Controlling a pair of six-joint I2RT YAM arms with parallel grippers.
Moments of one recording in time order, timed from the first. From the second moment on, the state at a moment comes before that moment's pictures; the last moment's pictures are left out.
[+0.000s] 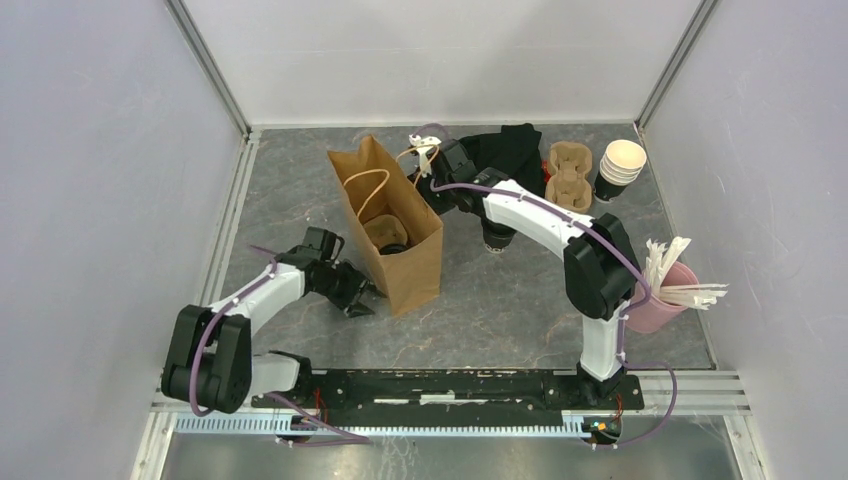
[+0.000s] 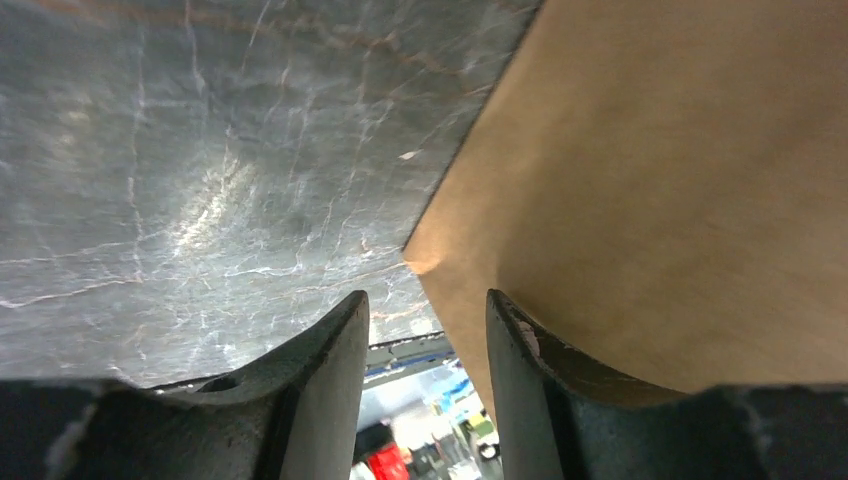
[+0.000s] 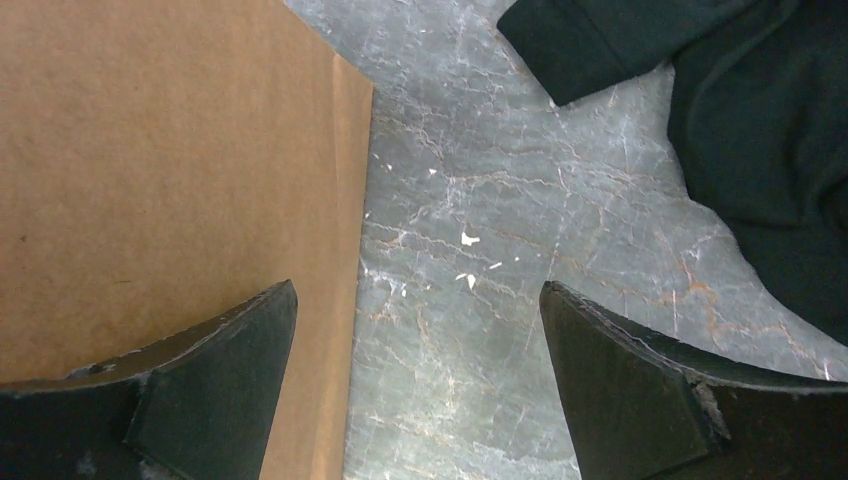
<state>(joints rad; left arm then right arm) -0.23 1.27 0.60 -0.57 0.43 -1.07 0.70 1.93 1.59 -0.41 -0.01 0.15</state>
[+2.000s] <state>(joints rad) -0.43 1.48 2.16 -1.26 -0.29 -0.50 0.57 1.24 1.24 -1.01 0.11 0.08</state>
